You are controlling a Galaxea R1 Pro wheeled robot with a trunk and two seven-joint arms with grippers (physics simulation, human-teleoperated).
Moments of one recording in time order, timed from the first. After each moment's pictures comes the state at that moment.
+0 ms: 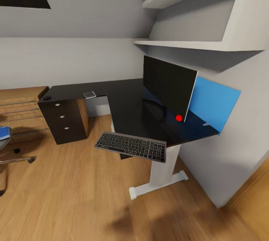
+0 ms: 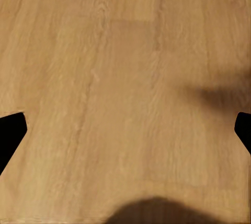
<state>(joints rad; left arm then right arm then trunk) -0.13 0.03 -0.58 -0.19 0.87 -0.69 0.16 -0.13 -0.08 0.13 -0.25 -0.32 -0.69 -0.11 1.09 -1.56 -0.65</state>
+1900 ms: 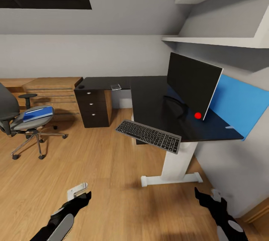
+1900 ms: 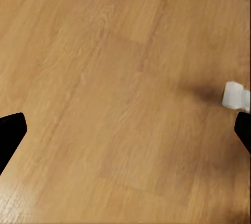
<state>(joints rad) -0.24 0.24 -0.40 -1.17 0.89 0.24 0.53 -0.15 -0.18 -0.02 -1.10 -0.32 0.06 -0.12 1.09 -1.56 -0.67</state>
